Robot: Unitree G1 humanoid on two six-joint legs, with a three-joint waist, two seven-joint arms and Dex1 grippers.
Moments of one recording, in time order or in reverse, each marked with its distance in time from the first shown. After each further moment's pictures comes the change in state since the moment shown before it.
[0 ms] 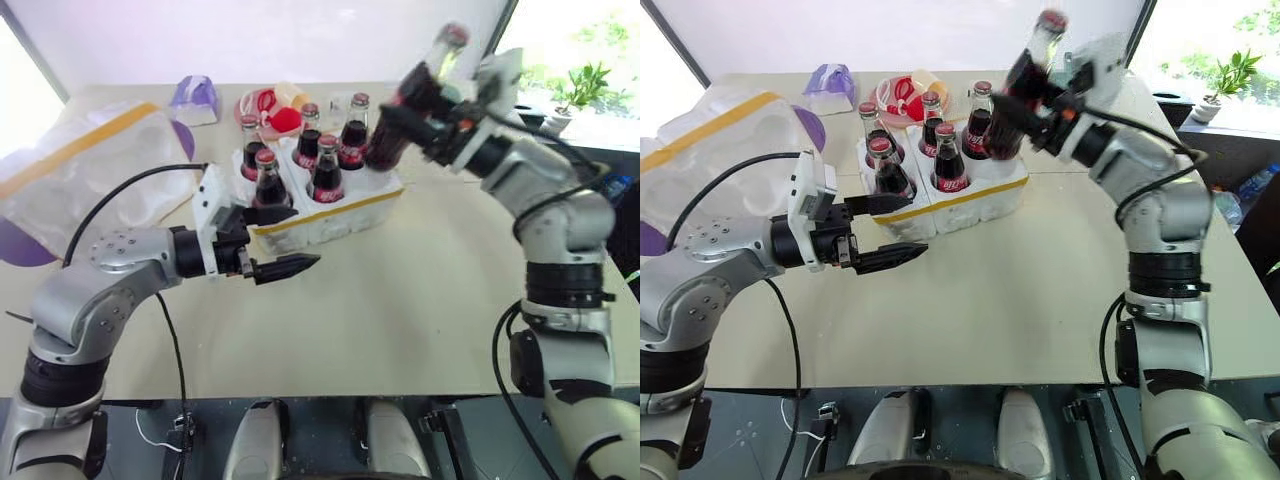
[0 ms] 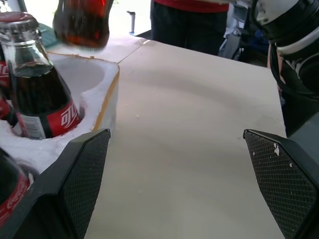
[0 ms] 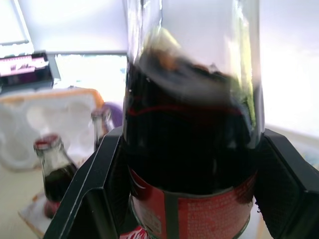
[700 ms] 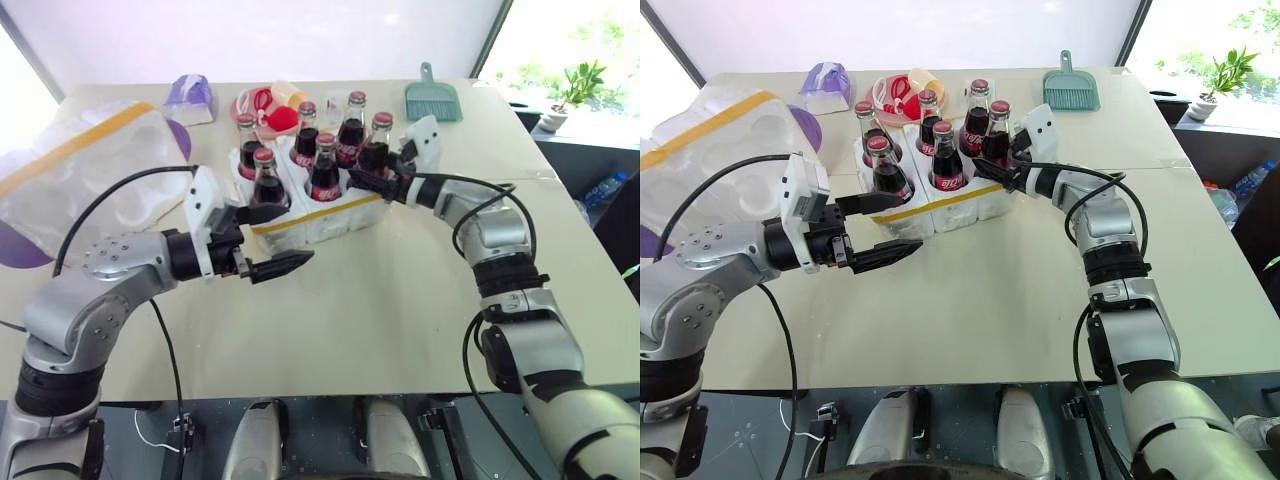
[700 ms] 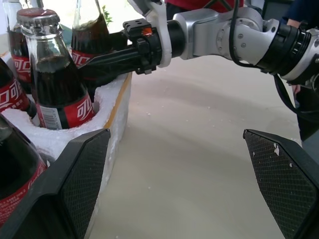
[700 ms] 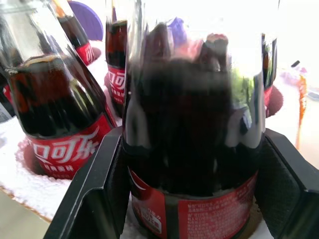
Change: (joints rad) left arm 0.039 0.012 0.032 -0.018 0.006 -0.004 0.034; right arm -0.084 0.100 0.100 0.451 -0.265 -0.254 0.101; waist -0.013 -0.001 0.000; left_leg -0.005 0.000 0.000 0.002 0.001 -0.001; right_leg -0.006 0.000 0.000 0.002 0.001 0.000
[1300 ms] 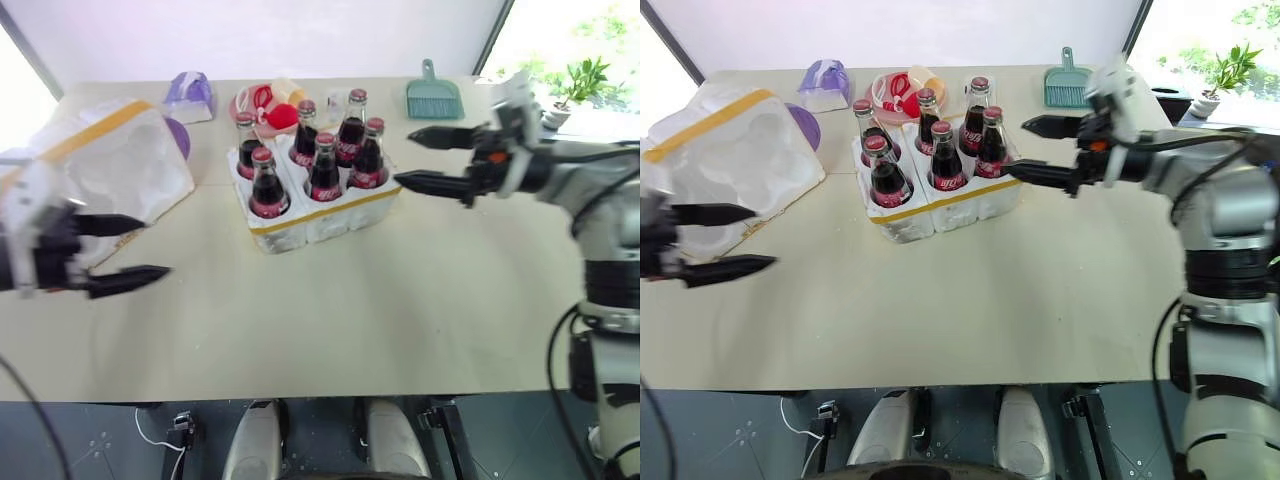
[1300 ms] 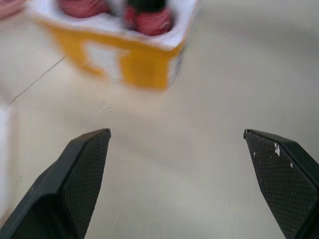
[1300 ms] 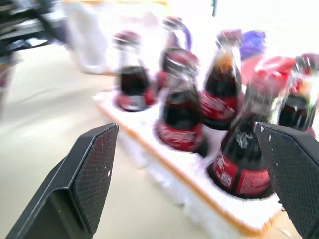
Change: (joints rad) left arm 0.503 0.601 0.630 0.291 0.162 -0.020 -0.550; right arm 0.070 -0.436 -0.127 -0.539 0.320 0.437 0.449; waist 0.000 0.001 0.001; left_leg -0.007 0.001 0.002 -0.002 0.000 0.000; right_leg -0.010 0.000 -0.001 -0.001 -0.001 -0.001
